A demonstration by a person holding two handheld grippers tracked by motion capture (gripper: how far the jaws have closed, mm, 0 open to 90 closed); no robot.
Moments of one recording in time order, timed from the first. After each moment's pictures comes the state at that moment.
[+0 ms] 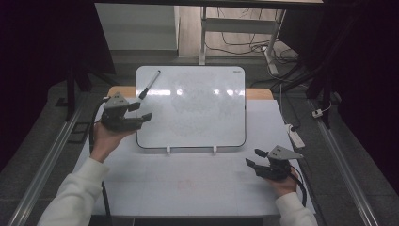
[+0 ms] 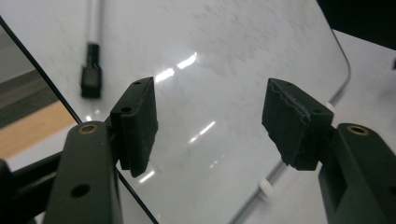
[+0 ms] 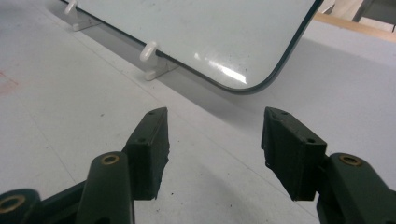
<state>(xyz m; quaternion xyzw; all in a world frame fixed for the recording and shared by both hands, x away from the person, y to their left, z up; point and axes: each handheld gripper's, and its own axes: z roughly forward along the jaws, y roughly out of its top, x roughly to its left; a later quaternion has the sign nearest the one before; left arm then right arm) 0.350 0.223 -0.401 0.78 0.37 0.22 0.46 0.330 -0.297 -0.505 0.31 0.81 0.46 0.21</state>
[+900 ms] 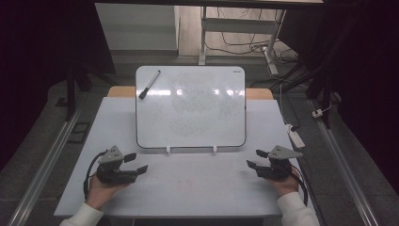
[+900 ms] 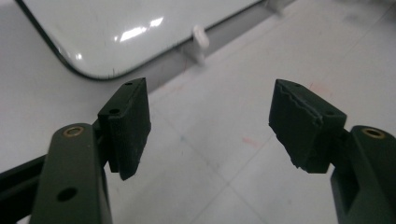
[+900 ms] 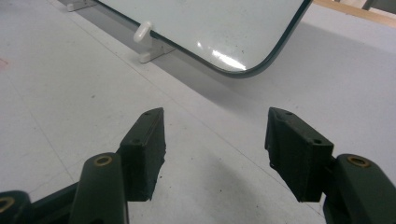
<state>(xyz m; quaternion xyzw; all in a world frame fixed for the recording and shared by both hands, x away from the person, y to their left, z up) 0.258 0.229 -0.508 0.80 0.40 0.13 0.43 0.335 -0.304 -0.511 0.30 0.82 0.44 0.20</state>
